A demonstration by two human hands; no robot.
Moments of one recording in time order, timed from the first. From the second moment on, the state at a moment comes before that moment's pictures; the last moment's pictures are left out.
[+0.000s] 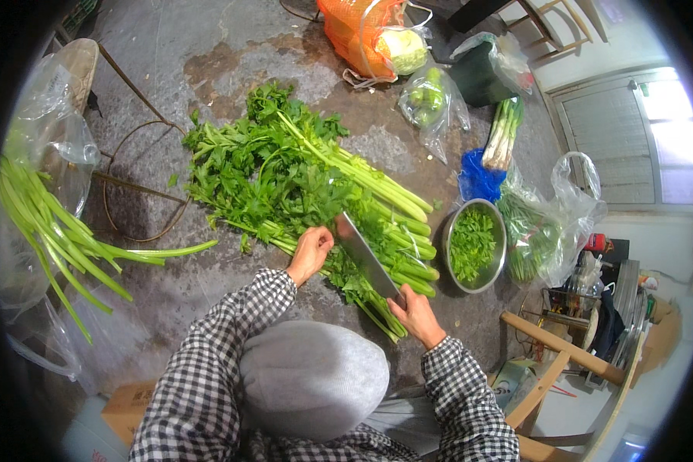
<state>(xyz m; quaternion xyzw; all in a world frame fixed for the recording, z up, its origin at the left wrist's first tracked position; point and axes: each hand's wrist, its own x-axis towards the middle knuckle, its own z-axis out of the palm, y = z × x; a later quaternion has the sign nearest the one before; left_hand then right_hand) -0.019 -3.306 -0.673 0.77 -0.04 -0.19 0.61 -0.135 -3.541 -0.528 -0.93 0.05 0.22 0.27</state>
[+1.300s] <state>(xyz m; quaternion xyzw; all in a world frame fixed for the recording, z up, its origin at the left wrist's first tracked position) 0.092 -3.329 -0.687 0.85 0.09 -0.16 0.49 -0.068 -3.535 -0.521 -0.95 0.12 0.11 0.25</state>
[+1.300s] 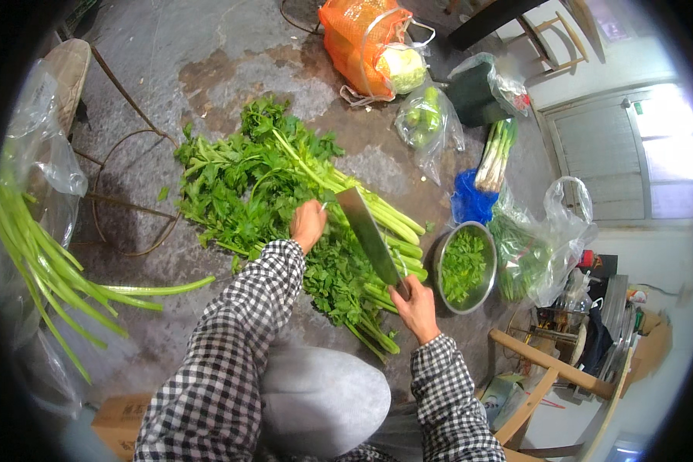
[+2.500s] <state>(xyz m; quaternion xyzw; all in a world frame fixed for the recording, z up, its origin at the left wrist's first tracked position) -0.079 -3.353 -0.693 0.69 -0.71 -0.09 0.13 -0.078 -3.607 -0.580 -0.98 0.09 0.10 0.13</state>
